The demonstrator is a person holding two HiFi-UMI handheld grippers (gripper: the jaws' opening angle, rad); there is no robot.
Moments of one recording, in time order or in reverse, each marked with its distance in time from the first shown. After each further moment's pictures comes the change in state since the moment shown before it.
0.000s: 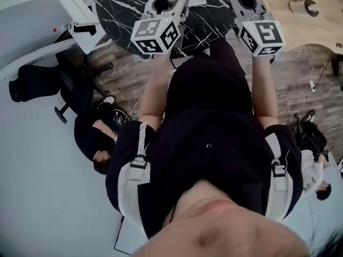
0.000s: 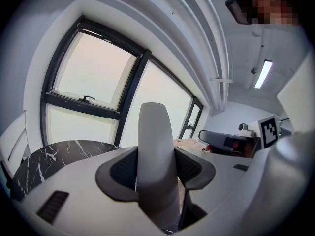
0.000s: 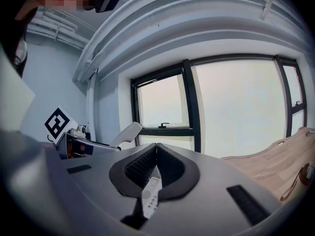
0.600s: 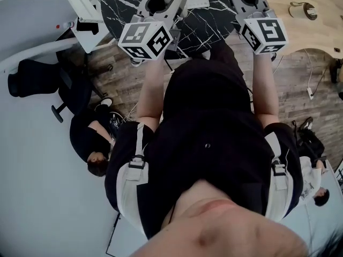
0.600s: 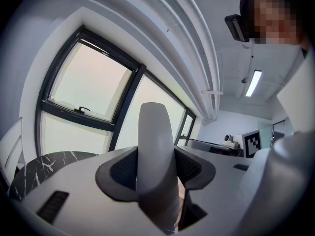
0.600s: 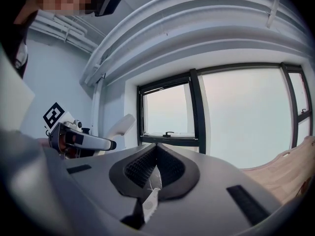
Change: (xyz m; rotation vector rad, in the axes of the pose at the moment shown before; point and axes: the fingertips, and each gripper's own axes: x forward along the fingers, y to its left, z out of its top) left arm -0.049 -0.017 0.051 0.013 -0.127 -0.076; right arm -0.003 0.023 0.040 -0.055 -0.088 0.042
